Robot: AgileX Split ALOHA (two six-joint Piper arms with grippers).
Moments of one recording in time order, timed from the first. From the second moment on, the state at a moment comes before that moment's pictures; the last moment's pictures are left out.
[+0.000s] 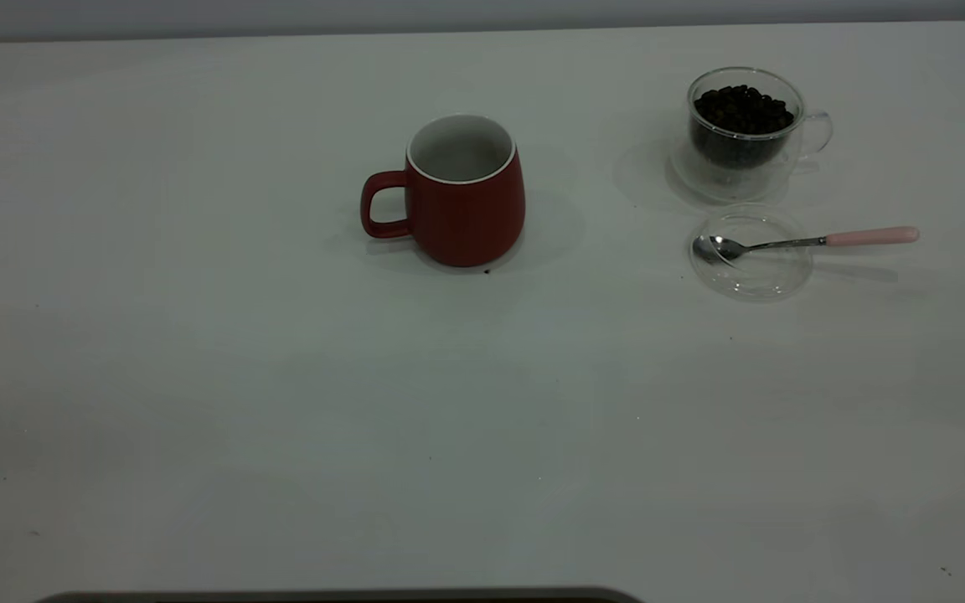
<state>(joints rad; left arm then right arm) -0.06 -0.02 -0.49 -0.06 1.13 0.06 0.00 0.03 -0.47 0.03 1.12 -0.06</state>
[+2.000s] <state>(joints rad) -0.06 -0.02 -0.49 -0.06 1.13 0.06 -0.01 1.51 -0.95 0.45 0.82 -0.24</state>
